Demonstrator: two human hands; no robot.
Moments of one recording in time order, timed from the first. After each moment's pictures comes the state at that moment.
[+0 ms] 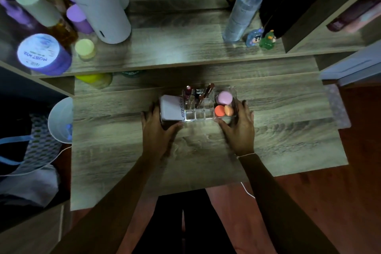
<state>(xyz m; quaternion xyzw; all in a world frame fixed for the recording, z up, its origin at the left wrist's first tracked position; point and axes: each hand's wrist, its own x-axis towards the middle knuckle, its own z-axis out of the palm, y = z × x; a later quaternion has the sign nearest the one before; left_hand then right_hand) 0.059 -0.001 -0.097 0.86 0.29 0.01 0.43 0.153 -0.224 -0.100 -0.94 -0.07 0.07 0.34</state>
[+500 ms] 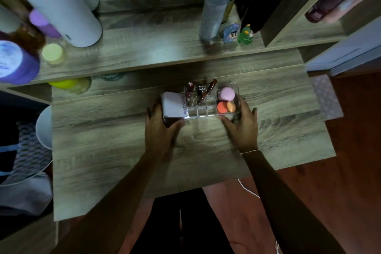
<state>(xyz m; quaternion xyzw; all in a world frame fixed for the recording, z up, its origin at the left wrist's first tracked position) 0.085 -0.050 -0.095 0.83 0.29 0.03 0.48 0.173 -0.271 -0.098 -0.93 -0.07 0.04 0.35</state>
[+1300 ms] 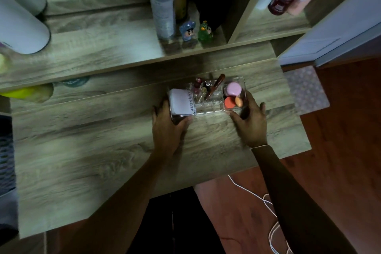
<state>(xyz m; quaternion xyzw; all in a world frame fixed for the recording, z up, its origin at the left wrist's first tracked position) 0.132 -0.138 -0.098 0.85 0.28 0.02 0.44 0.210 -0.365 -0.091 -0.94 -0.06 0.02 0.34</state>
